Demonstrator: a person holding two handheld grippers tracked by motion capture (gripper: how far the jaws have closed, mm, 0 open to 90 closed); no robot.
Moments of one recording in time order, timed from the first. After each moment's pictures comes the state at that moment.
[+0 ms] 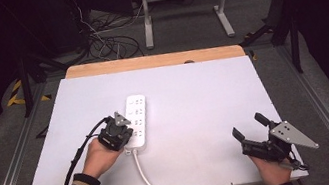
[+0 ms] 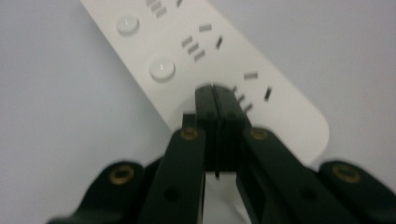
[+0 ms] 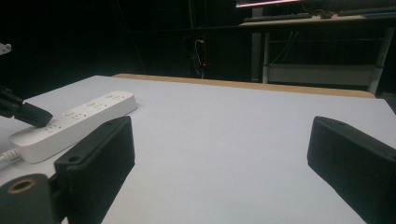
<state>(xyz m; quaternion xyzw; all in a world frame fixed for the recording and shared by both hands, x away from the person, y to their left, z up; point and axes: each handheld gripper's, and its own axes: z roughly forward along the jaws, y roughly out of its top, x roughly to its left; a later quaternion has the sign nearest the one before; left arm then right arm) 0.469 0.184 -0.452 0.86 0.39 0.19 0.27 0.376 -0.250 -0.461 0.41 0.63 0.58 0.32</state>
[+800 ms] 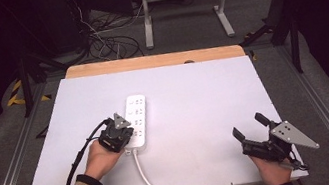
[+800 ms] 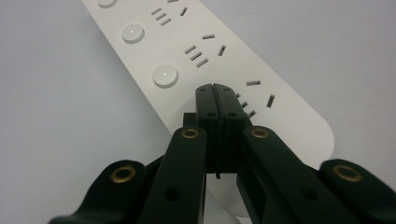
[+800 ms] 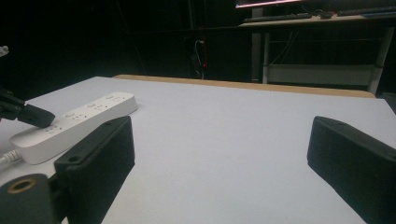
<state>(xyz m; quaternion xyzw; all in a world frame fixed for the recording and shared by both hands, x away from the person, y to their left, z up) 0.466 0.186 -0.457 0.85 0.38 0.21 0.29 0.375 -0.250 -0.461 0.42 0.63 0.58 0.32</state>
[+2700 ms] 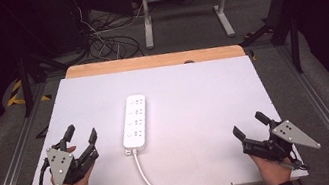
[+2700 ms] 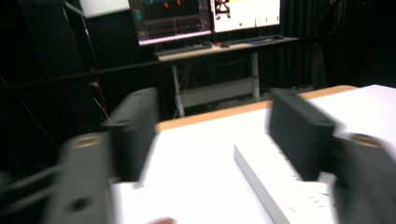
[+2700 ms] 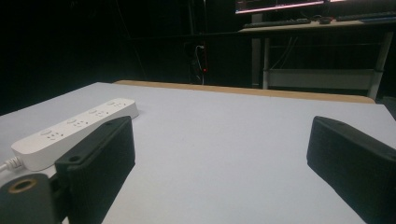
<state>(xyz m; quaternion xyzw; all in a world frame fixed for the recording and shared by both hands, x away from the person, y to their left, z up) 0.366 0.263 -0.434 0.58 0.40 0.48 0.52 0.376 -0.250 -0.458 0.41 0.62 0.58 0.32</state>
